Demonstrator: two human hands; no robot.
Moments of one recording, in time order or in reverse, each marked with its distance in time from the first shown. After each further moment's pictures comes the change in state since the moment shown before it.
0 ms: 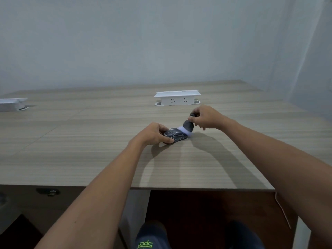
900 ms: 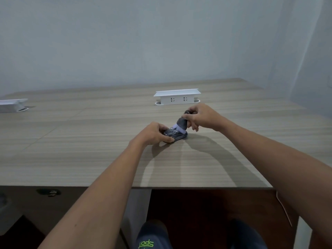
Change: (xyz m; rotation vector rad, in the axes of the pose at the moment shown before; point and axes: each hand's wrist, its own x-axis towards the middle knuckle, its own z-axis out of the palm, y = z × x) left_hand 0.005 -0.006 0.002 0.014 0.034 0.009; right_hand -0.005 -0.008 0.009 0.282 0.007 -0.029
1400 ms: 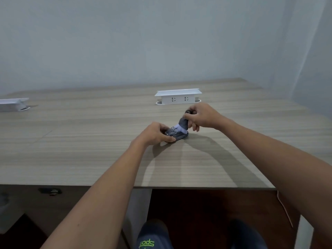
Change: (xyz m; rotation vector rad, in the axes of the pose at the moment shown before) left_hand 0.001 -0.002 0.003 -0.018 0.018 0.001; right_hand 0.008 0.001 0.002 -0.074 -0.007 -0.022
